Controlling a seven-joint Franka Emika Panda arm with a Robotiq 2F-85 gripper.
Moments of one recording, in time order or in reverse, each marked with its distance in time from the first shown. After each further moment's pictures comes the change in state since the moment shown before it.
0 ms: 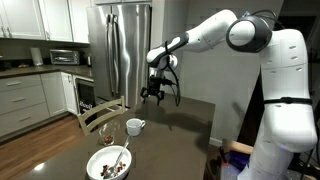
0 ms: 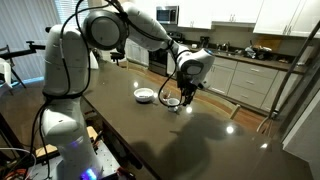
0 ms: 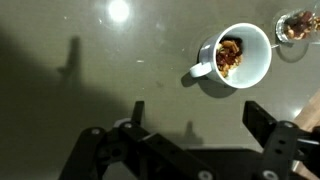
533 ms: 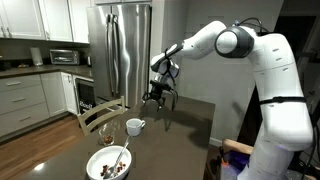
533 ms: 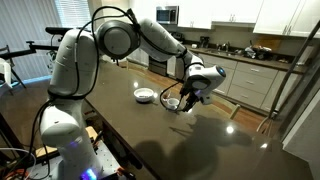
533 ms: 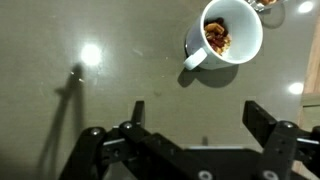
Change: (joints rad) arm -0.098 0.123 0.000 0.051 0.251 -0.056 0.099
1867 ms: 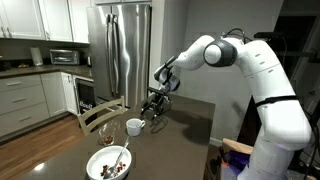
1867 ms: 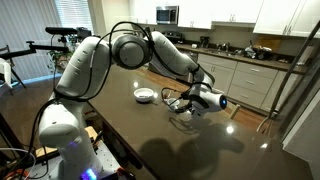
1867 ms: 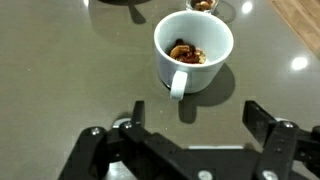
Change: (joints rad) arm -0.050 0.171 -0.020 0.023 0.392 -0.151 0.321
